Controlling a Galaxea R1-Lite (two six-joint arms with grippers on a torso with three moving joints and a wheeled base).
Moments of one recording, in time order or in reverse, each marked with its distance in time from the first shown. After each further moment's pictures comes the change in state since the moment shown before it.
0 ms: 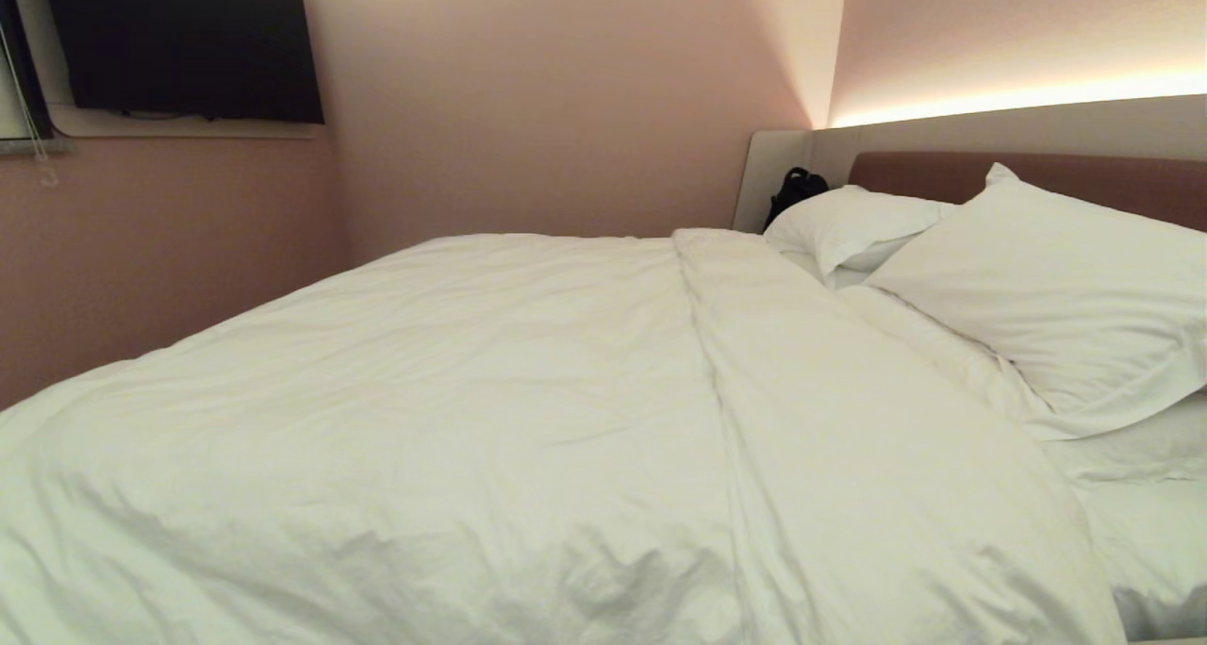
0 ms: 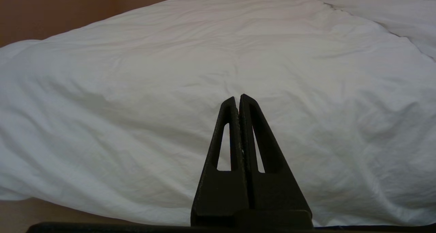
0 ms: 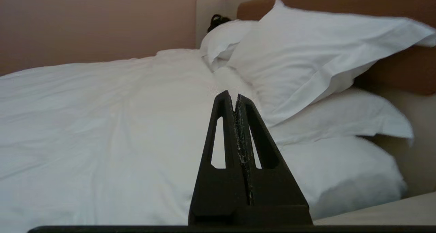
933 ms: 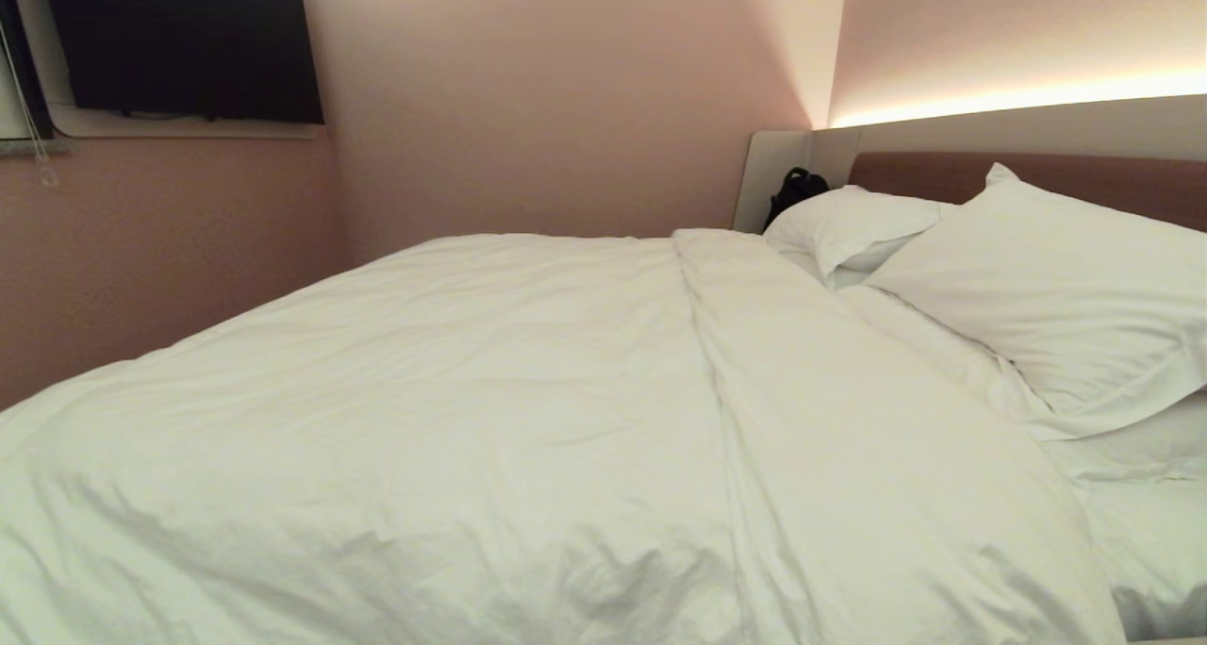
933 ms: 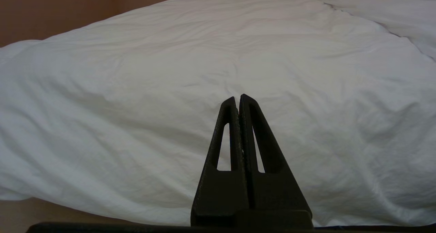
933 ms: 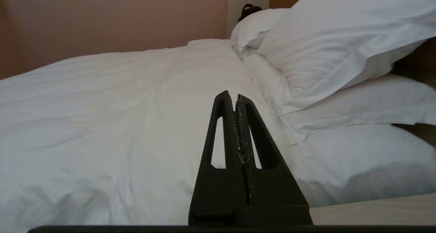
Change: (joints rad) left arm 0.000 0.000 0.000 0.000 0.000 0.000; right arm 0.151 -0.173 -0.010 0.194 -0.046 0.016
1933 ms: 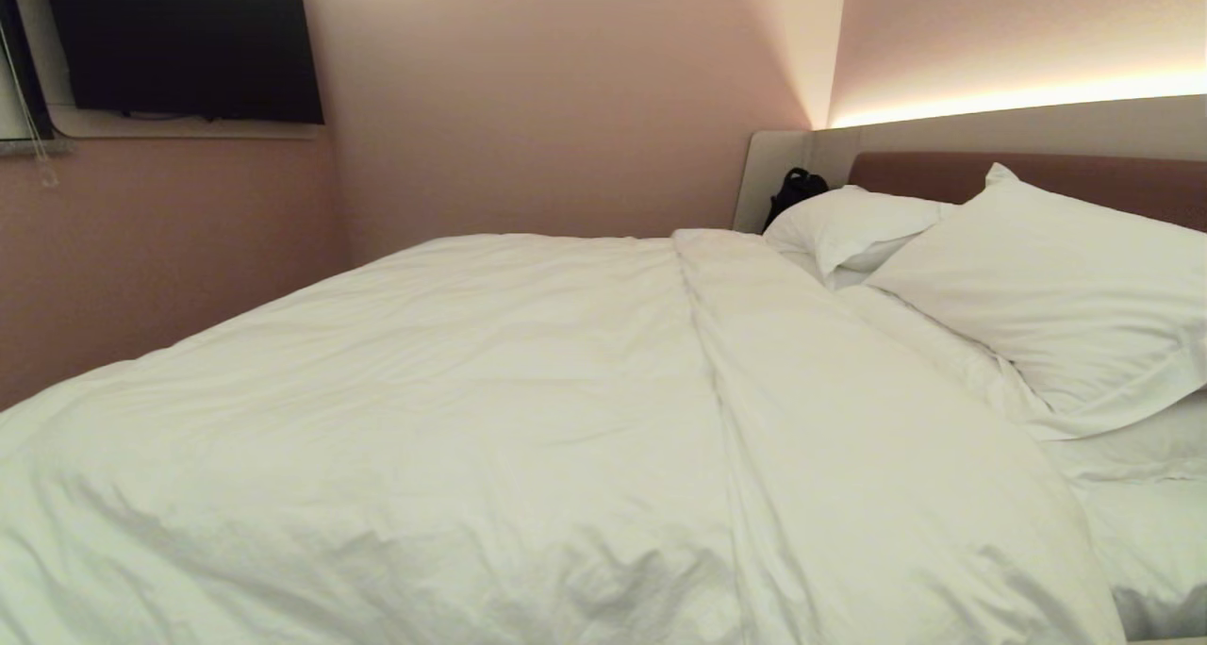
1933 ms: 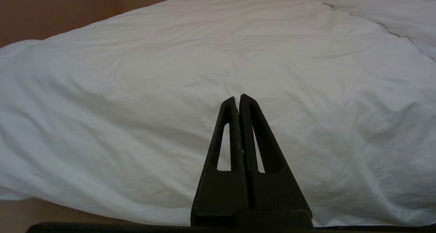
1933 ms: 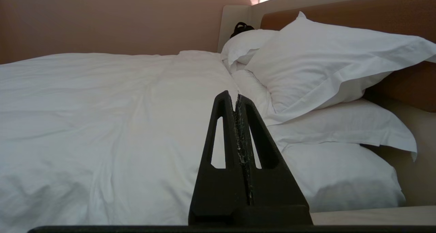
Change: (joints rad) left arm 0.000 0.000 0.000 0.000 0.000 0.000; right arm 0.078 -0.116 -0.092 0.158 -0.059 -0.121
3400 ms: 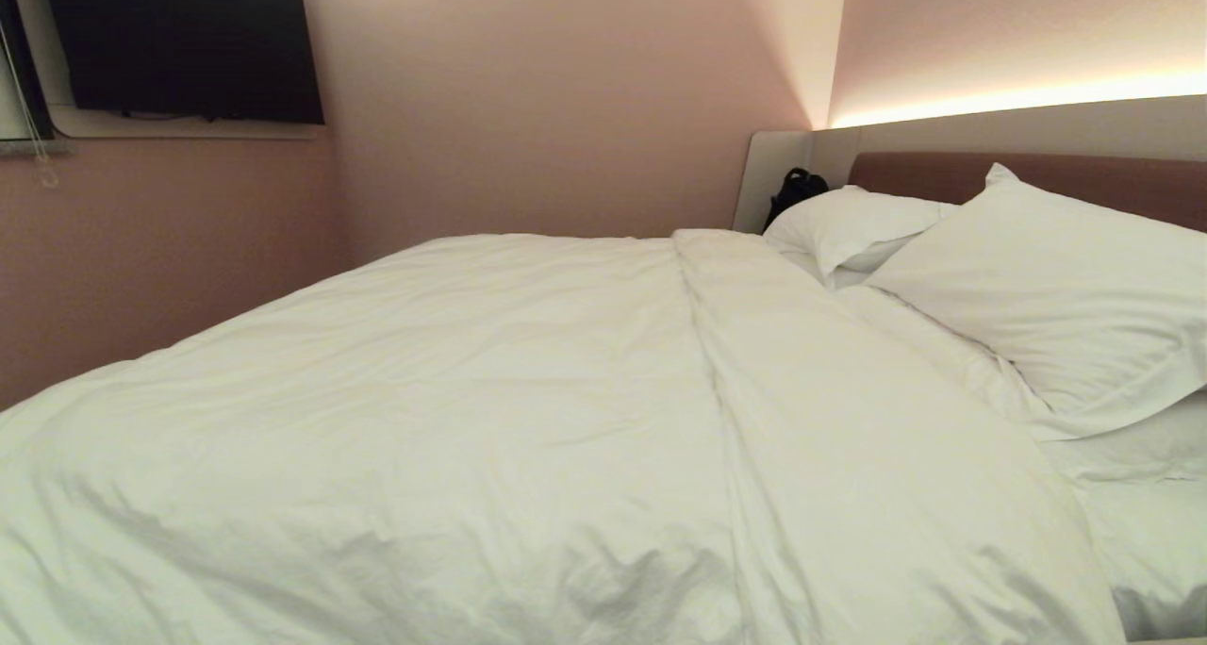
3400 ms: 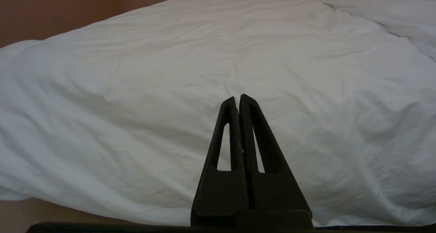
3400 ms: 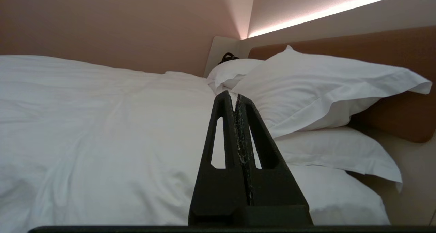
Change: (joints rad) left arm 0.000 0.000 0.000 0.000 0.000 0.000; right arm 0.007 -0.166 0.446 -0.423 0.019 -0.159
